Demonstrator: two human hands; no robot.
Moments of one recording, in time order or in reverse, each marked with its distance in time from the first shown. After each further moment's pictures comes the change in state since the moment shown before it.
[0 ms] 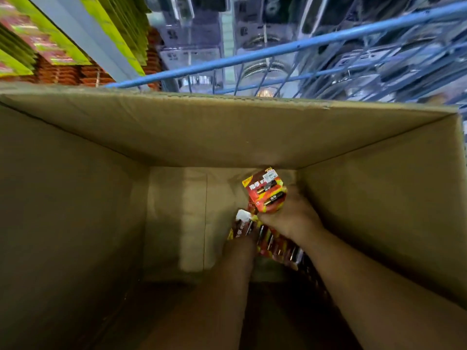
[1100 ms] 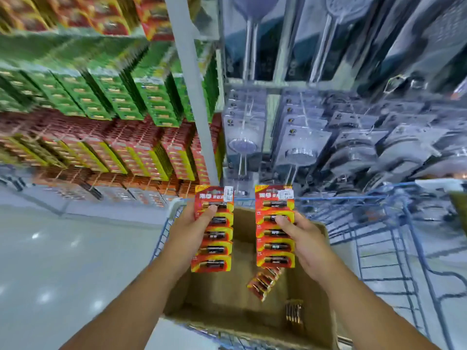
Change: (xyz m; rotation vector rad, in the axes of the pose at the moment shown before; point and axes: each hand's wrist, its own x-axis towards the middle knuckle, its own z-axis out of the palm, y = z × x) left_hand -0.410 0.062 -0.223 -0.132 -0.087 1.017; right_hand -0.326 -0.110 -0.193 0.905 -0.240 -0.466
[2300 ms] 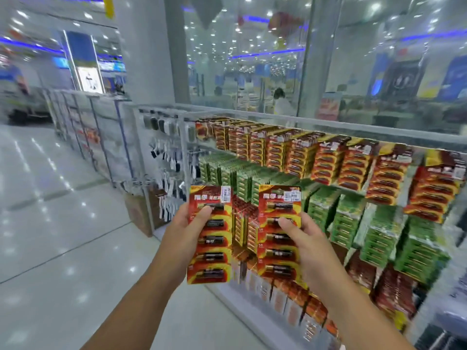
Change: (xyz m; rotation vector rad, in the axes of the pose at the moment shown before) left_hand -0.283 0.149 -0.456 -0.236 0.622 0.582; right_hand -0.177 -0.105 0.529 -0.104 -0.608 -0.469
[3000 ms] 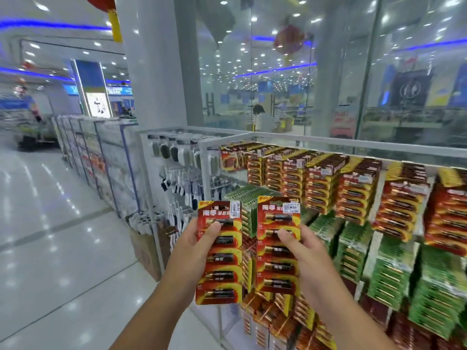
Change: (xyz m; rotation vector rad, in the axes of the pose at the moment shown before) left_hand 0.331 -0.016 -0.128 0.007 0.024 0.003; right_hand 0.314 0.050 0.194 0.048 0.022 0.010
